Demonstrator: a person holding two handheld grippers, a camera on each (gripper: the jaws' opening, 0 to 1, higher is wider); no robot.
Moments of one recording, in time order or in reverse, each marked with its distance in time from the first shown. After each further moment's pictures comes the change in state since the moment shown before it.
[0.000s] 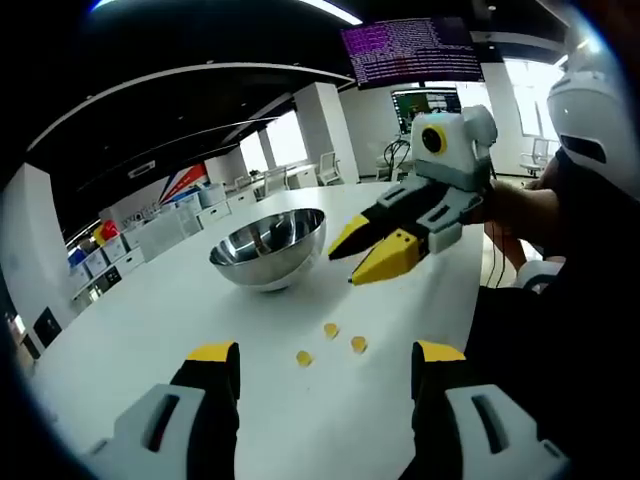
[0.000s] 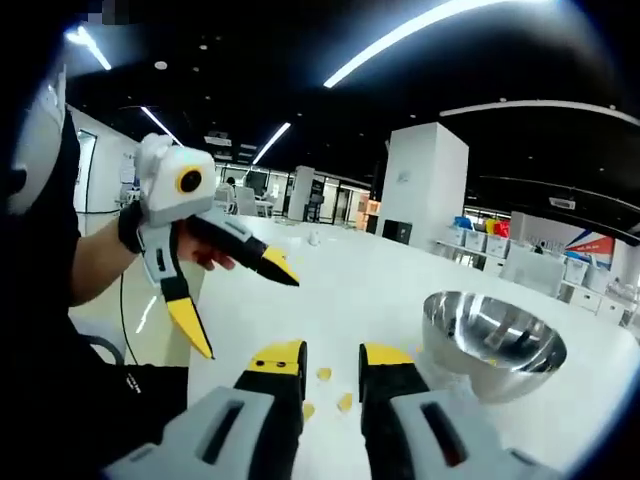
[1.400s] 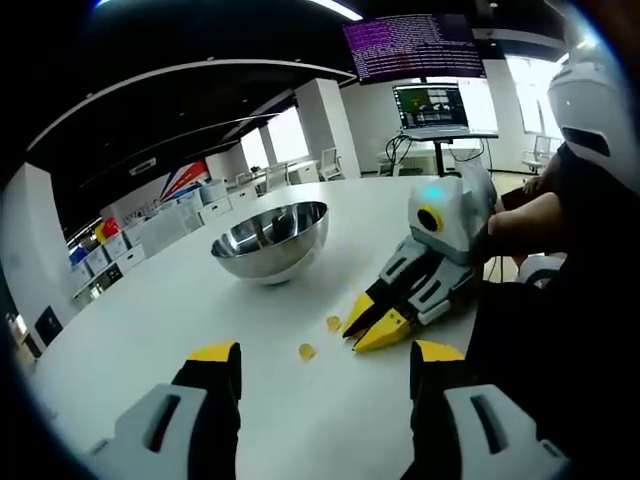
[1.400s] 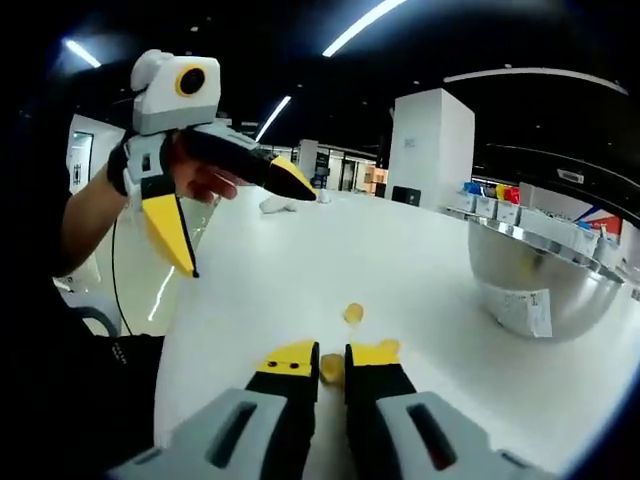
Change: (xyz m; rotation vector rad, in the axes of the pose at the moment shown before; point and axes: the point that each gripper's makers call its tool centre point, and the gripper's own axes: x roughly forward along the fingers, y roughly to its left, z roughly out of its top) left arm 0.000 0.004 -0.007 -0.002 0.015 0.007; right arm 0.028 0.019 -0.061 0.004 0.109 0.033
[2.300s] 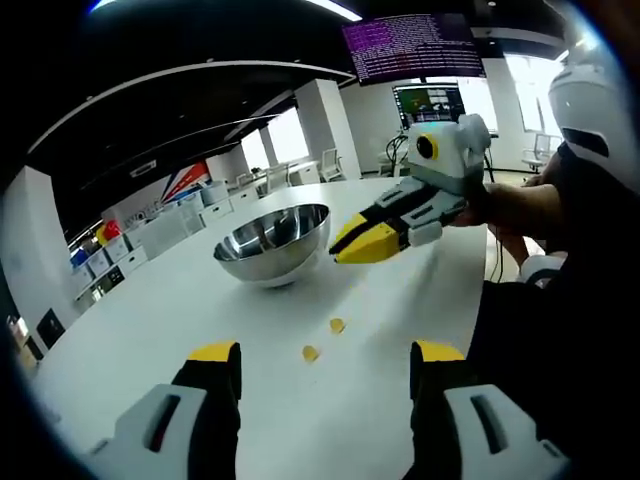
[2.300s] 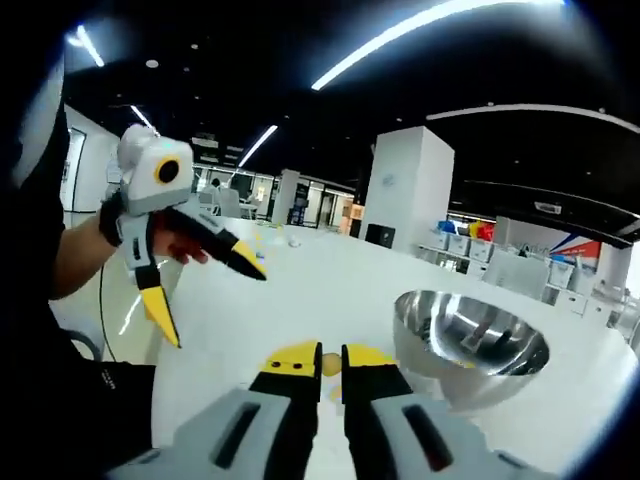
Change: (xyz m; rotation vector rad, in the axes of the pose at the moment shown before) left arm 0.000 0.001 0.004 0.006 -0.004 0.003; right arm -0.056 -0.079 0.089 -0.059 -0.178 -0.189
